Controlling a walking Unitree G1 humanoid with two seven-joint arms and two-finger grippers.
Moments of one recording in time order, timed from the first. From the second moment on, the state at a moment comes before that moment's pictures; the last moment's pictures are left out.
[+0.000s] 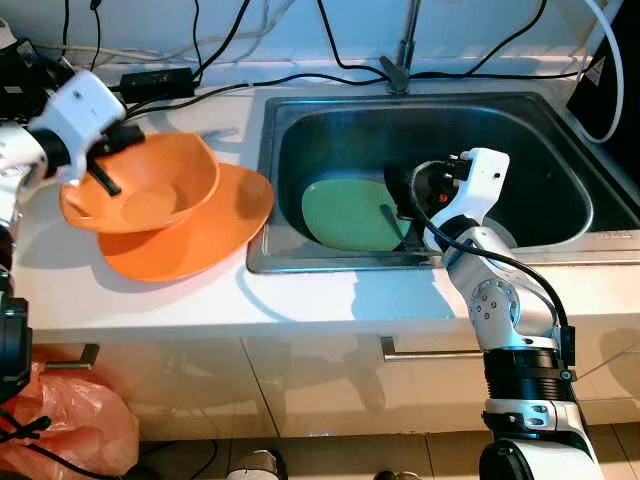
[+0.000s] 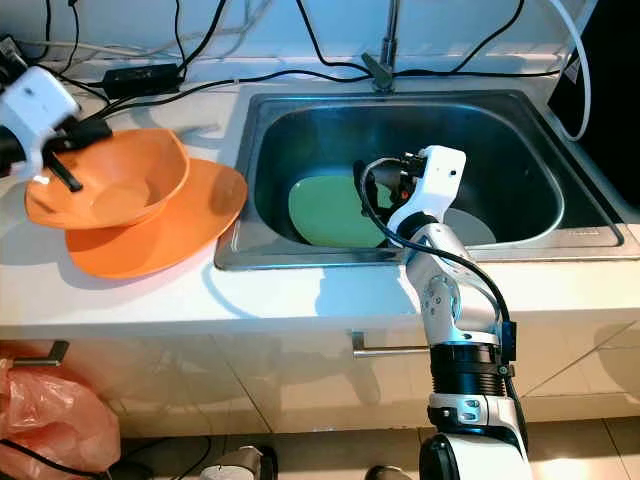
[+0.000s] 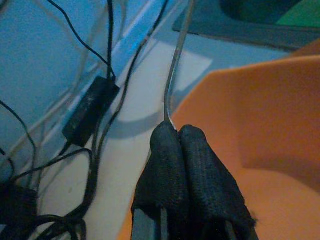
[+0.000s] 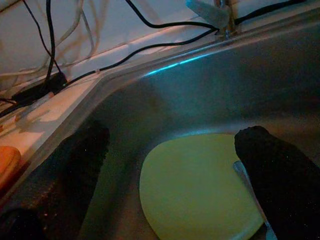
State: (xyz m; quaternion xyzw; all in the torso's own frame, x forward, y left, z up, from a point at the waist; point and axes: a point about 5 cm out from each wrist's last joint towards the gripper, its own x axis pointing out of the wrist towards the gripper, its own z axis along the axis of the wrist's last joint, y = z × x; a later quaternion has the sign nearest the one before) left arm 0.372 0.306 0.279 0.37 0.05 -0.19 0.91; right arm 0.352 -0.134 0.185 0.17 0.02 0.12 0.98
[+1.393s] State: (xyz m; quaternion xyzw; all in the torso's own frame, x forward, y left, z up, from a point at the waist) left arm 0.381 0.102 0.261 0.15 -0.22 -0.29 0.92; right arm 0.353 -0.104 0.219 0.38 -0.04 0.22 0.90
